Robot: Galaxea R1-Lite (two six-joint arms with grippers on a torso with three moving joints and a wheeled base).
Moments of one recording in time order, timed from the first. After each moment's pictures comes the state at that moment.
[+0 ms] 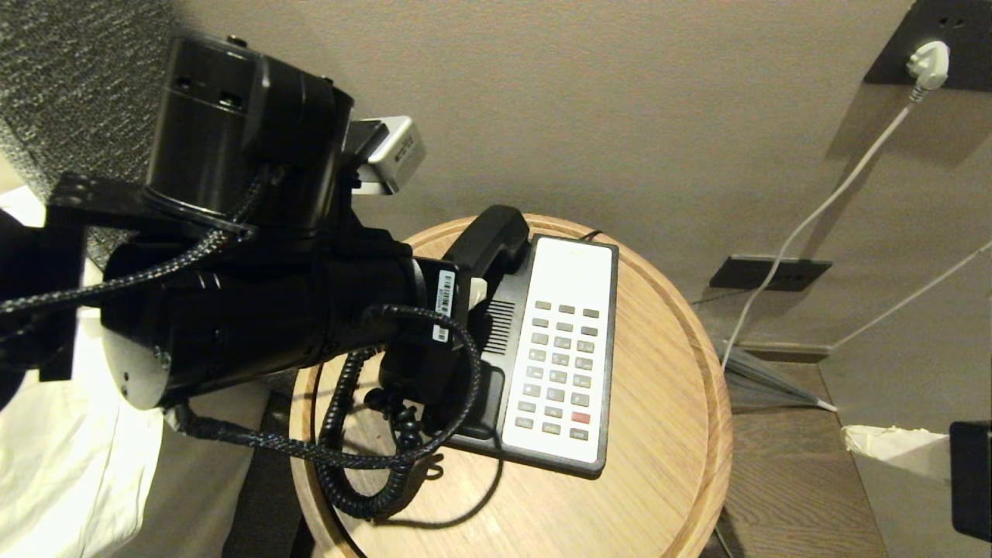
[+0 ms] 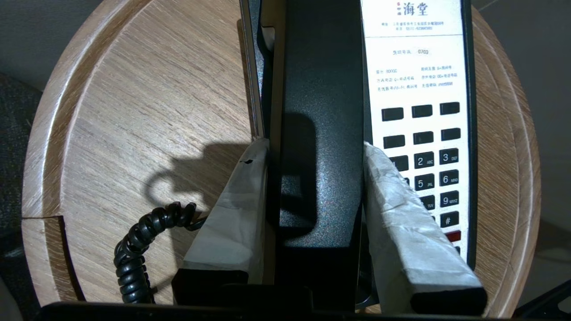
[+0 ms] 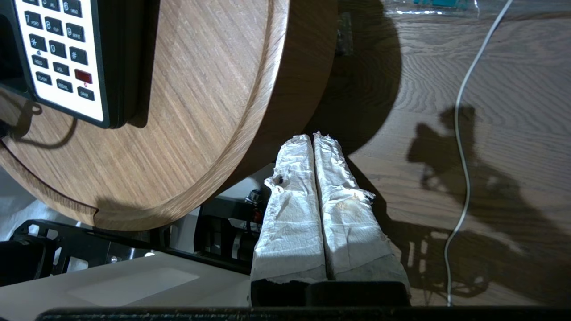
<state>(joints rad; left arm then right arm) -0.85 1.52 -1.24 0.14 0.30 -0.24 0.78 1.06 -0.82 0.40 -0.31 0.56</state>
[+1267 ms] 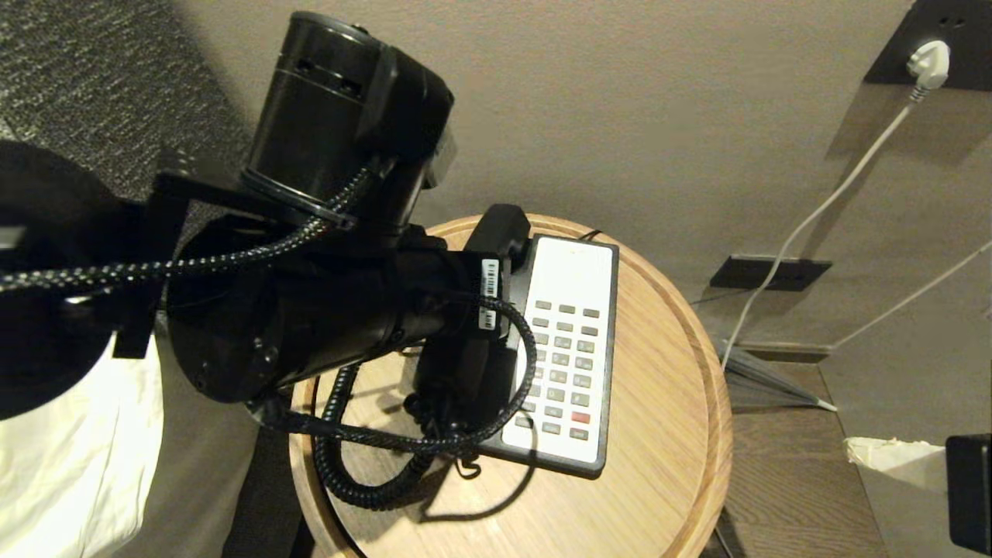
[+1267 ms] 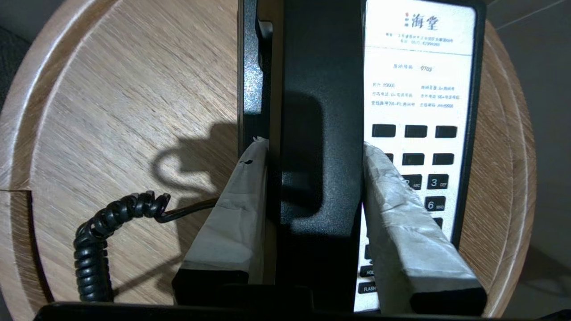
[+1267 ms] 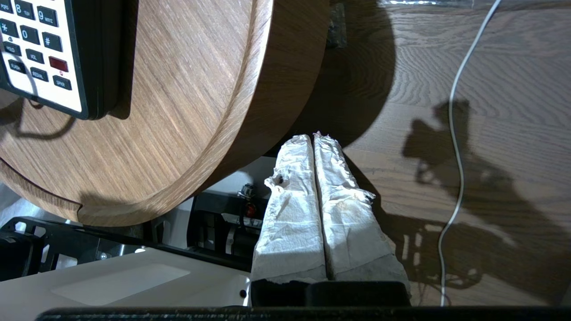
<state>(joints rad) -0.93 1.61 -1.39 0.27 0.45 -0.39 0.78 1.05 -0.79 0.40 -0.31 0.56</state>
